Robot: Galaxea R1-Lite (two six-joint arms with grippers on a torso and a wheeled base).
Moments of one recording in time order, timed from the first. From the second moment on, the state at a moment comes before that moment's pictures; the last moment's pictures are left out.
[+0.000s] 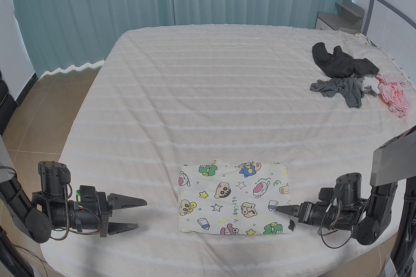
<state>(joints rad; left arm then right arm) -0.08 1.83 -0.18 -0.98 -0.89 -0.91 0.34 2.21 -0.16 -1.42 0.28 0.67</state>
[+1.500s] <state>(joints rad) -0.08 1.83 -0.18 -0.98 -0.89 -0.91 0.21 2.27 -0.86 -0.88 0.28 0.67</state>
